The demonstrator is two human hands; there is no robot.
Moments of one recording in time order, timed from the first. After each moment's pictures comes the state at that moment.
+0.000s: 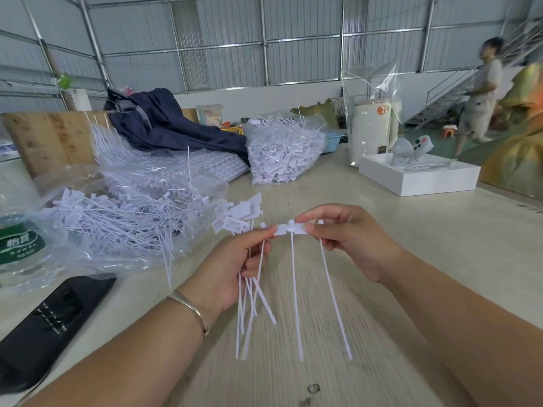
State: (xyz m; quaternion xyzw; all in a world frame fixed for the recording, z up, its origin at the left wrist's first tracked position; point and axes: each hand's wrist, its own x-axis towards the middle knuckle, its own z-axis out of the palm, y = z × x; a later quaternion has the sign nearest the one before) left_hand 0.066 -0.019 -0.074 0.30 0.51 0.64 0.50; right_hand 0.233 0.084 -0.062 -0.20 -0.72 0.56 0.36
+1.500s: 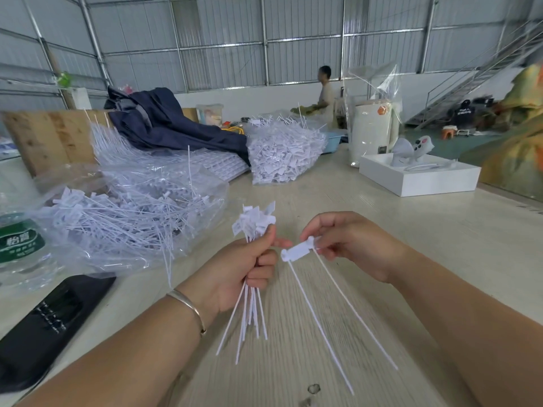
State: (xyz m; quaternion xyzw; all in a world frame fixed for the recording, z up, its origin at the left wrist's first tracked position) left_hand 0.068 -0.025 -0.075 0.37 0.54 0.56 0.52; right_hand 0.238 0.090 -0.060 -0.20 -0.76 0.57 0.25
